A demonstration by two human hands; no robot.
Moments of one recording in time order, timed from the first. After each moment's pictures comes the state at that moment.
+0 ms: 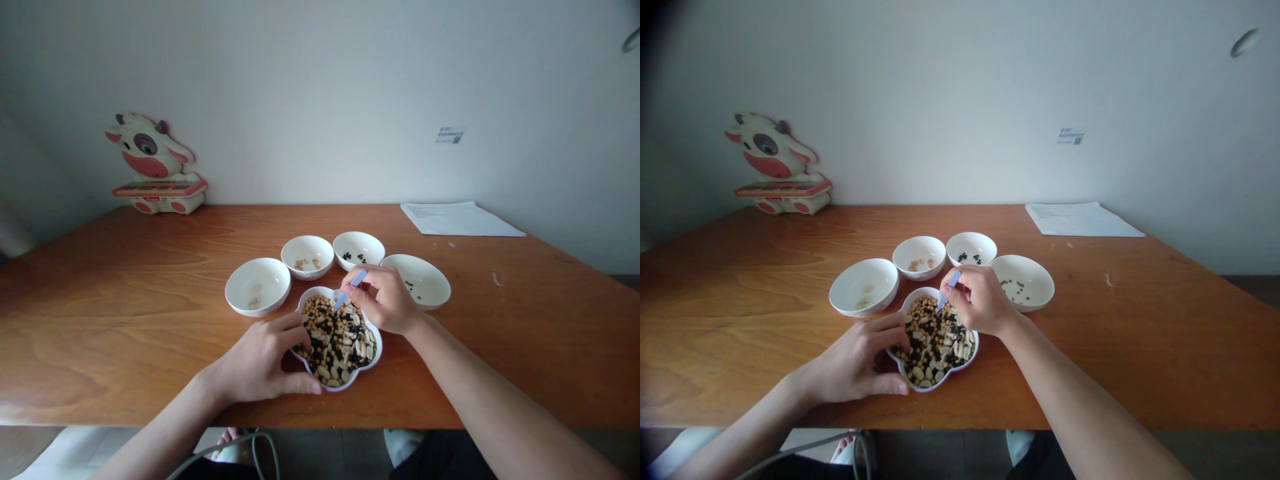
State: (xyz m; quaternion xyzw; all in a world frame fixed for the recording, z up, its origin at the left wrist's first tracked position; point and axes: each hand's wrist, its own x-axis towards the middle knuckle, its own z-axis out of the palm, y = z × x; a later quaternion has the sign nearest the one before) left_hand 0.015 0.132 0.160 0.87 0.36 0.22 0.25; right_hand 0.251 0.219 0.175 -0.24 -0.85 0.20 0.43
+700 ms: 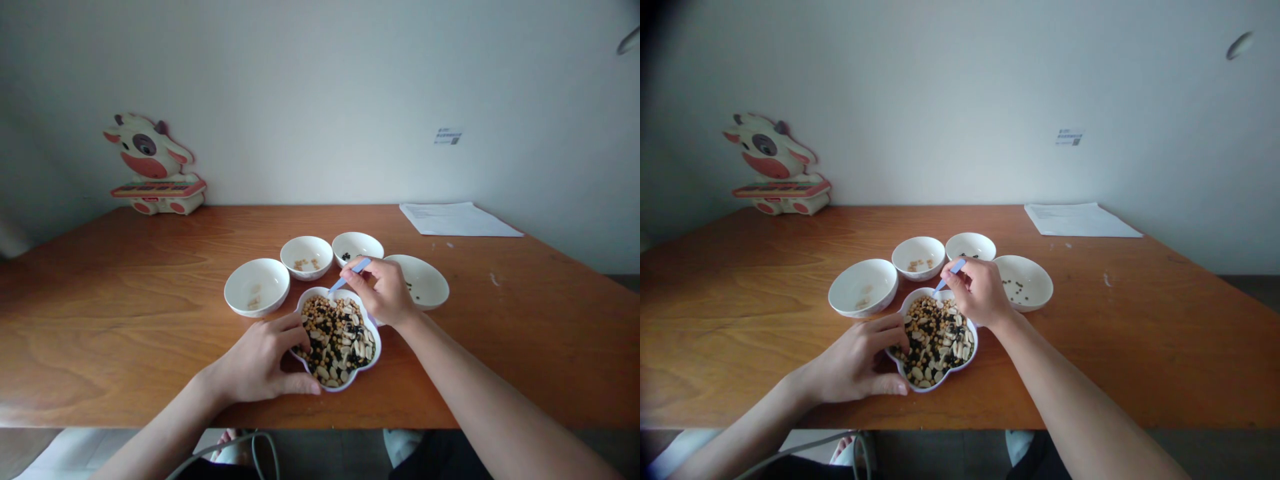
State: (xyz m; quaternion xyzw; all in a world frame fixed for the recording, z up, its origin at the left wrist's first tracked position) left_hand 0.014 0.131 0.160 0.87 0.37 0.20 0.24; right_hand 0.248 0.227 0.167 -0.31 -0.80 0.19 0.48
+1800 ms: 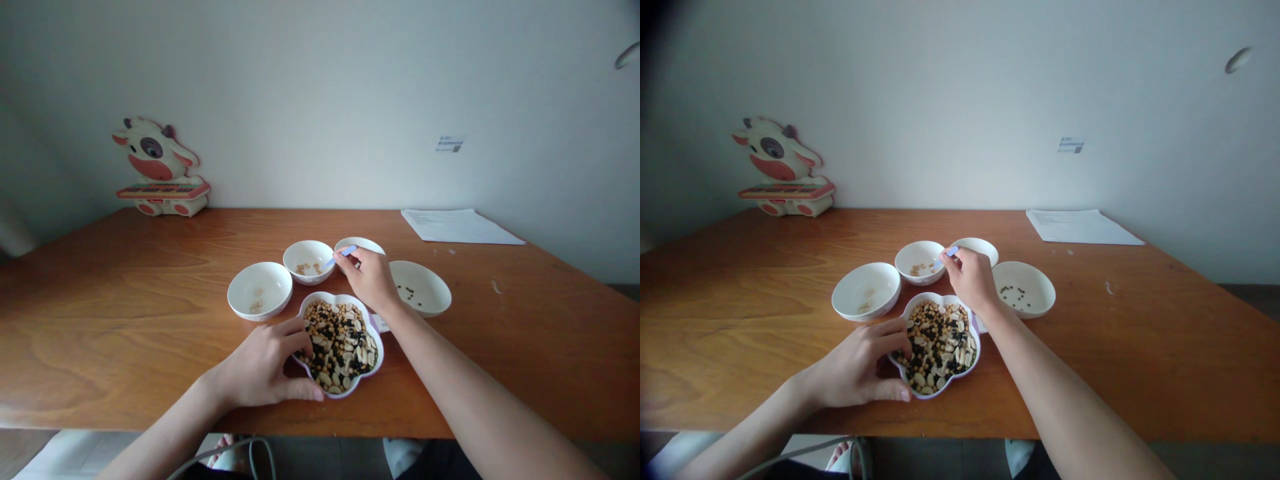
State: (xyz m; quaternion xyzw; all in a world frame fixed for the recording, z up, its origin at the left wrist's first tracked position) left_hand 0.014 0.132 0.161 0.87 0.38 0.20 0.25; right_hand 0.223 0.254 0.171 -0.41 -0.78 0.12 0.46
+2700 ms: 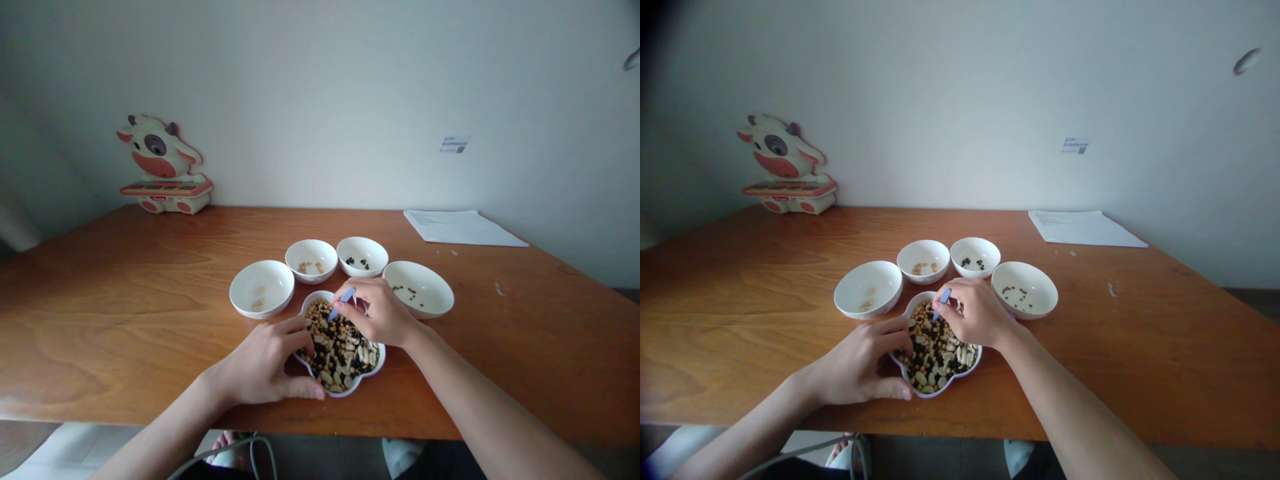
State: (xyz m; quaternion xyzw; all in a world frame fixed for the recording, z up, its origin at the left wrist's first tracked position) left_hand 0.014 0.132 0.161 0.88 0.38 0.20 0.23; right_hand 0.243 0.214 0.172 -0.24 -0.87 0.21 0.37
